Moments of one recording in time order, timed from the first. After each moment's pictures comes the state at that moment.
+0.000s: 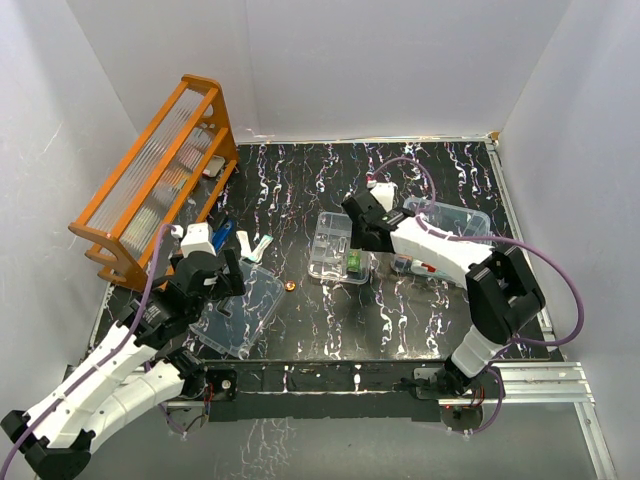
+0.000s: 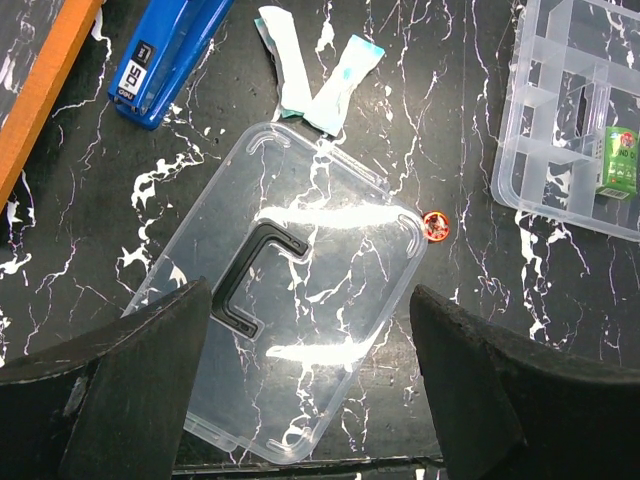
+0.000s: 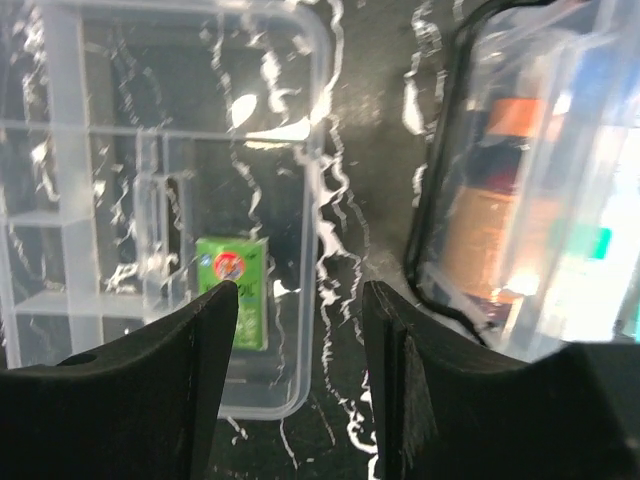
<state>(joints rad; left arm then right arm) -0.69 0.66 0.75 -0.81 -0.49 -0.58 0.63 1.64 1.17 -0.58 0.46 0.65</state>
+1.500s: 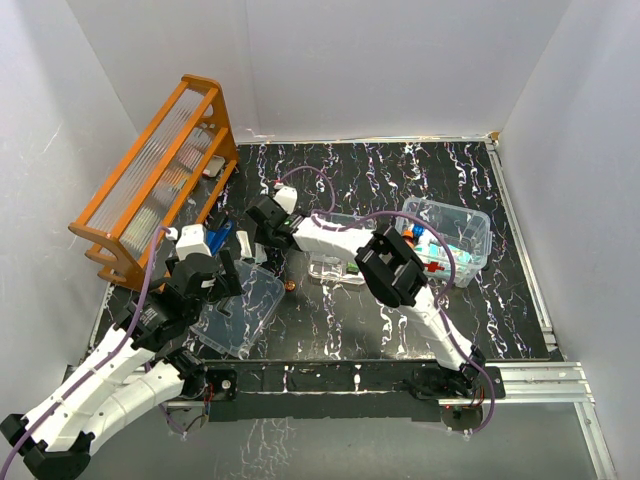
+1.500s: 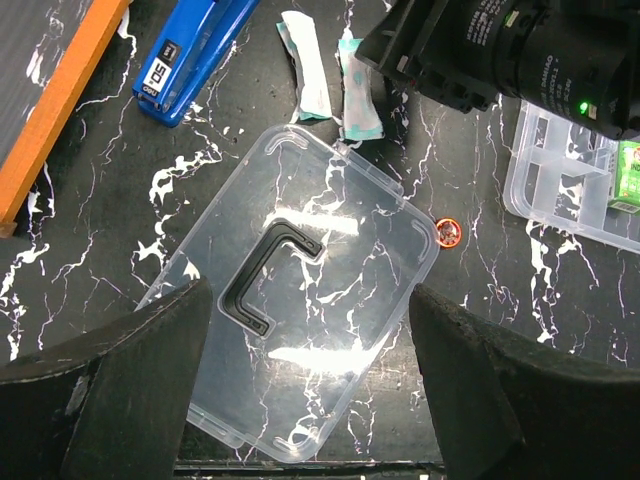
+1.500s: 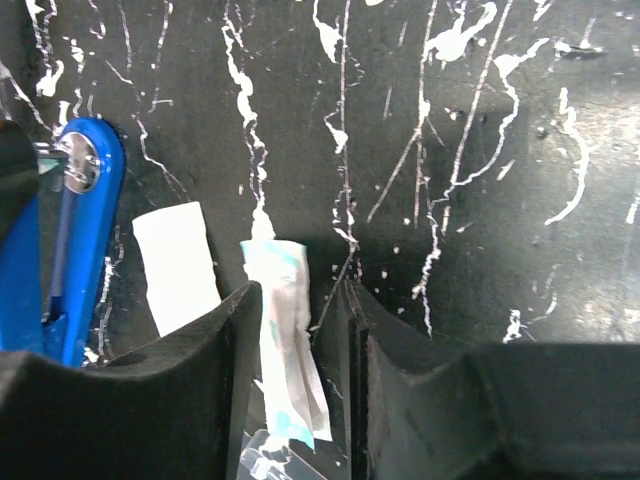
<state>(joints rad) -0.69 0.64 0.75 -0.84 -0.52 -0.60 0.90 2.38 1.93 -0.39 0.30 0.96</state>
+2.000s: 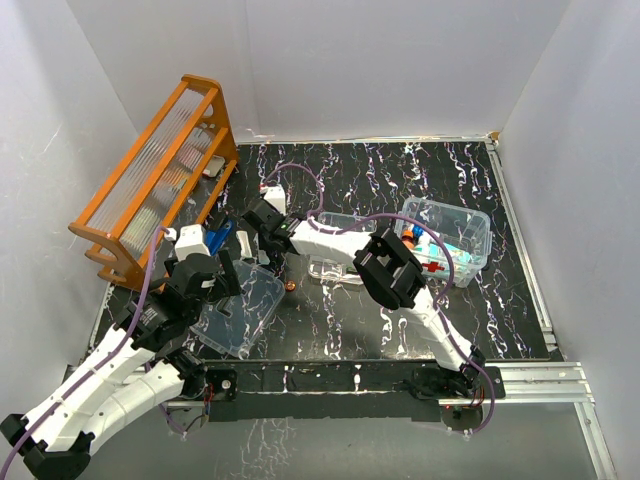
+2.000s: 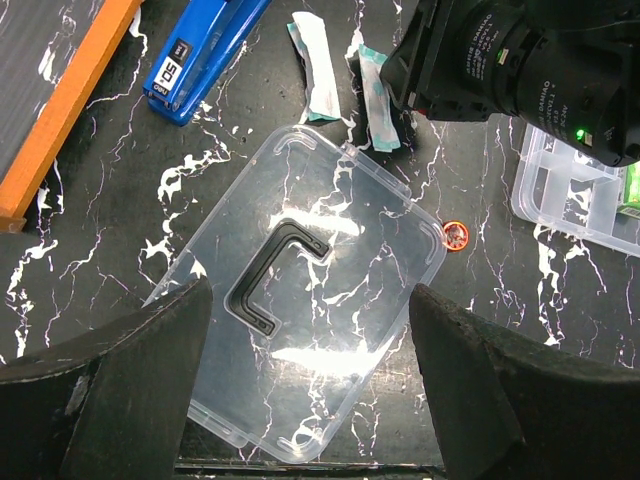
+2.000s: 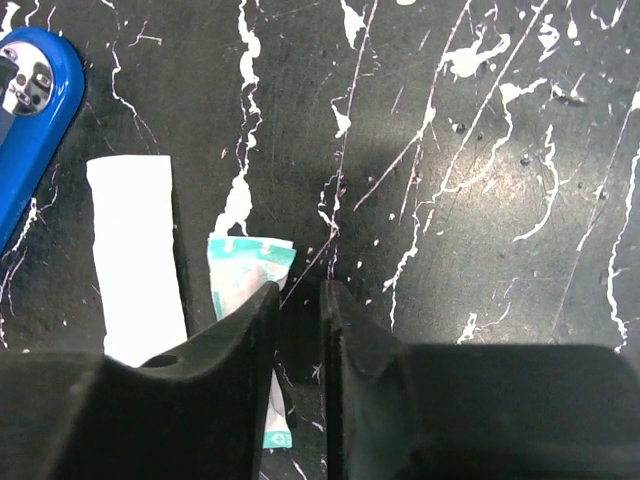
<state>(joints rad) -0.69 0.64 0.75 -0.85 -0.54 -0.61 0.92 2.38 1.93 -0.42 0.36 0.68</state>
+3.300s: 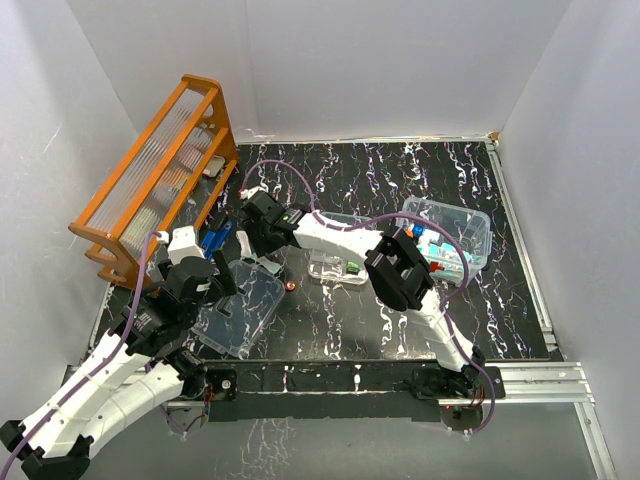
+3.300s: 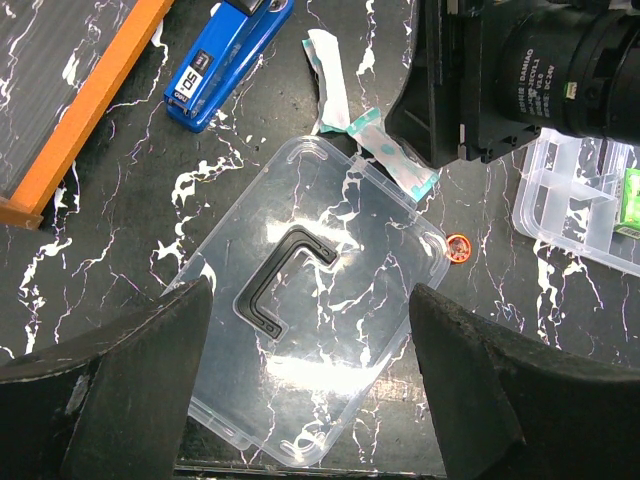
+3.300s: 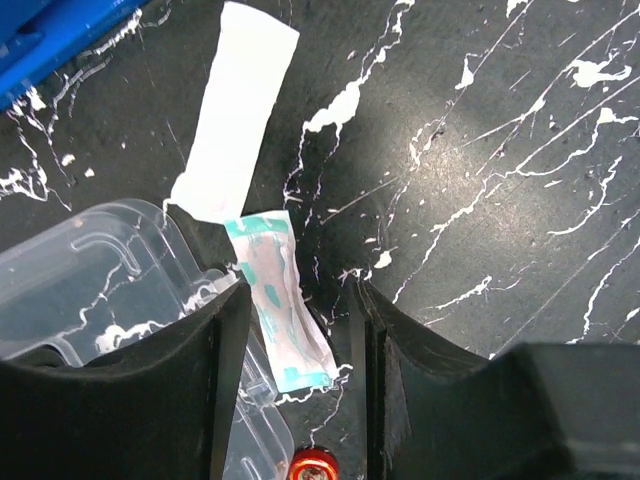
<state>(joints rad) -0.69 0.60 0.75 -0.87 -0.58 -0.63 0.93 2.31 1.97 -0.55 0.11 0.33</state>
